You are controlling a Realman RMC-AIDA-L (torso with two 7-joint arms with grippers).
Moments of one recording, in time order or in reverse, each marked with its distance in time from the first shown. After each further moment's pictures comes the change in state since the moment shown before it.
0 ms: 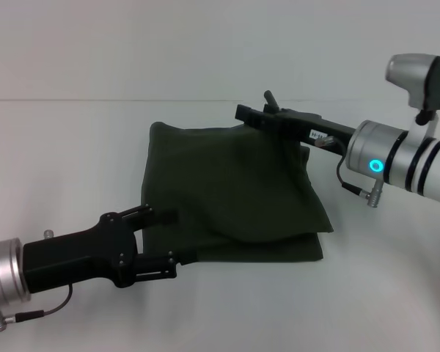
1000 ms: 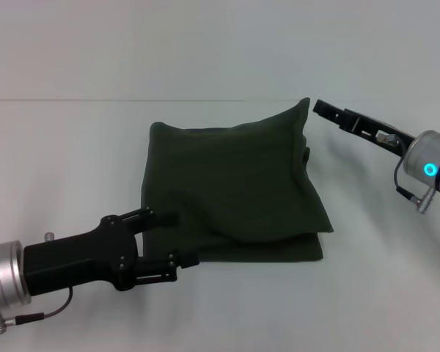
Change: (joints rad) left arm 0.002 -0.002 0.000 0.000 0.008 0.001 0.000; right arm -0.103 -0.016 0.056 -0.029 0.100 0.183 0.022
